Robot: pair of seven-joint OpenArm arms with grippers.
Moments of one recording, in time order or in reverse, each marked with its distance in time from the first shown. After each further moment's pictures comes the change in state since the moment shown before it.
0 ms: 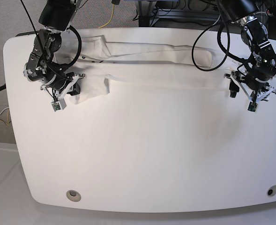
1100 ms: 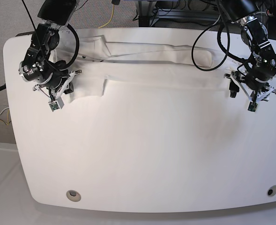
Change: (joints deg) left arm 0.0 0.0 0.0 0.0 0.0 0.0 0.0; right arm -2.3 -0.2 0.3 13.0 -1.1 0.0 -8.7
